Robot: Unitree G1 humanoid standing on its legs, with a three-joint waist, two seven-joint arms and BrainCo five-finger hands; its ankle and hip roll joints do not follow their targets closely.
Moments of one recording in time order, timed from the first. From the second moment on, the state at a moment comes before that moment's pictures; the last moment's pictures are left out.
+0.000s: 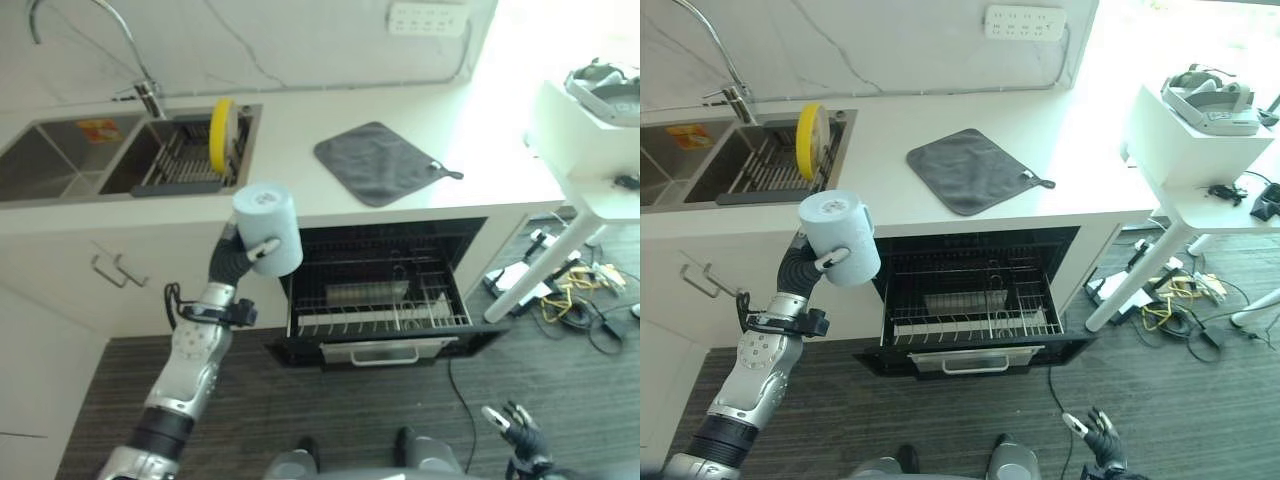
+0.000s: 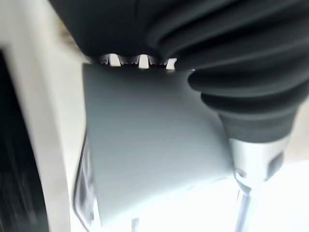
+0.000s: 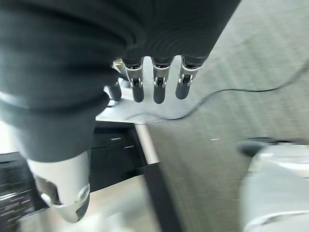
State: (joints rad) left arm -0.09 0.41 -0.13 0.10 -0.58 -0.32 -0.05; right arm 0.23 -0.32 -0.01 0.73 0.46 -0.31 0.08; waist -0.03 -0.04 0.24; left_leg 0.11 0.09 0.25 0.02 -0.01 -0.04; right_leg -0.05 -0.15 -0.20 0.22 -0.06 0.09
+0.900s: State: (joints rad) left arm -0.03 0.30 -0.15 0.20 -0.58 -0.09 0.20; right arm 0.17 -0.38 -0.05 -0.09 0.57 -0.52 0.15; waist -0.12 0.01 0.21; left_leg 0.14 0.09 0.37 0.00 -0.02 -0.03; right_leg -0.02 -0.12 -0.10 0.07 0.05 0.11
